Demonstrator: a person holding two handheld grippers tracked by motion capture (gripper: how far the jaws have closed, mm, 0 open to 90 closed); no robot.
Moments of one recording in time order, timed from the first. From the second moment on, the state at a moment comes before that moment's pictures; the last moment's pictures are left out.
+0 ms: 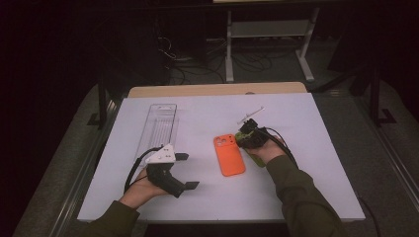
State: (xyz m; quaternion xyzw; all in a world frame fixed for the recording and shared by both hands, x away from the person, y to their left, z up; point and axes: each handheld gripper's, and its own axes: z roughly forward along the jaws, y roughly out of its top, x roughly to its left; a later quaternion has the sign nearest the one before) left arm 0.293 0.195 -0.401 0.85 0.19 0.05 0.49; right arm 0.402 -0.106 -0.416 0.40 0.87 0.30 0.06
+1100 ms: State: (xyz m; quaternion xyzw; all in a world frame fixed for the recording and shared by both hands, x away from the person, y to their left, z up) left arm 0.291 0.194 -0.401 0.85 0.18 0.05 0.49; right arm 0.418 -0.068 -0.428 0.37 0.88 0.29 0.07
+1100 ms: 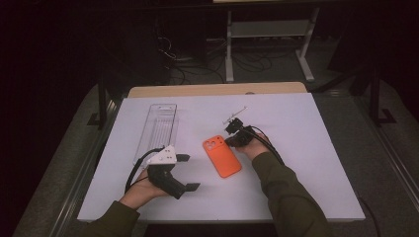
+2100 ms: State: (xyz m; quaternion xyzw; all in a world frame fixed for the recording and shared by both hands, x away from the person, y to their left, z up) left arm 0.289 0.192 -0.402 0.85 0.18 0.04 0.48; right arm 0.392 -0.060 -0.392 0.37 0.89 0.27 0.05
